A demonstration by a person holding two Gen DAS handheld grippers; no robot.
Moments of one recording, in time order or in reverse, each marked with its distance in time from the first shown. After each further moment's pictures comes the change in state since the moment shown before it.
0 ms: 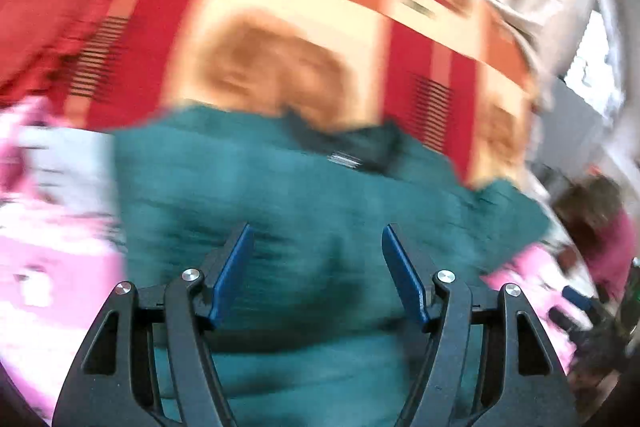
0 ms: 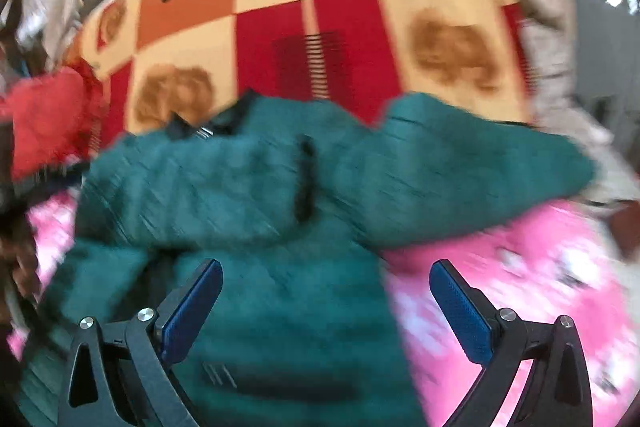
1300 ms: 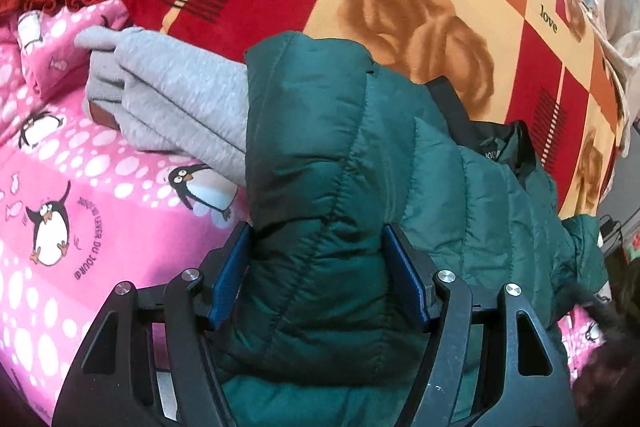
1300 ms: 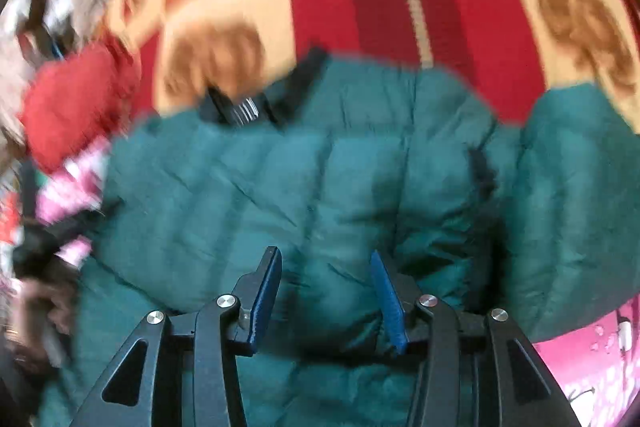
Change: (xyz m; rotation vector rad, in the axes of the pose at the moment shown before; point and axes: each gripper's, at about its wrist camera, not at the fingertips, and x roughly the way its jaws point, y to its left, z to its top) left arm 0.059 0.067 -0.038 -0.196 0.076 0.168; right arm 0.110 0.023 0.036 -0.098 0.165 0.153
